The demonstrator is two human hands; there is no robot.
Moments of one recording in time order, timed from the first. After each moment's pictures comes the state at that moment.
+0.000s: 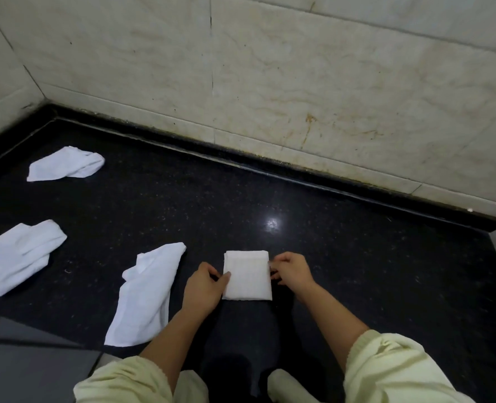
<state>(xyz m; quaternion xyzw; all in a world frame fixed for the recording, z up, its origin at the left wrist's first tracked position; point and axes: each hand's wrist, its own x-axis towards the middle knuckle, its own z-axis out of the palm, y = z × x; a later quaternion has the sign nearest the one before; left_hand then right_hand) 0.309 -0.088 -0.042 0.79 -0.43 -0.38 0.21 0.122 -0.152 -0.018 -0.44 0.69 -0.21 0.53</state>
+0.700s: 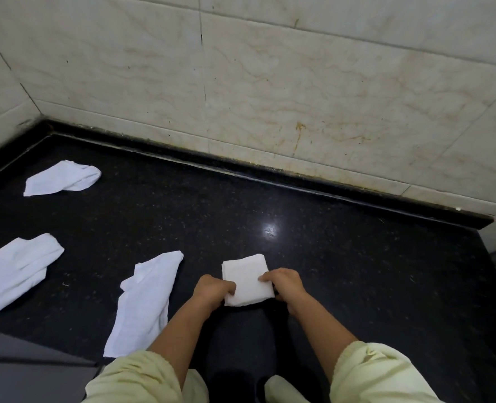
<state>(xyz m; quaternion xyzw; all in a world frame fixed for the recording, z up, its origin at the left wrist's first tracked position) 0.296 -0.107 -0.026 0.75 -0.25 -0.57 0.21 0.126 -0.135 -0.023 -0.32 0.70 -0.22 0.60</state>
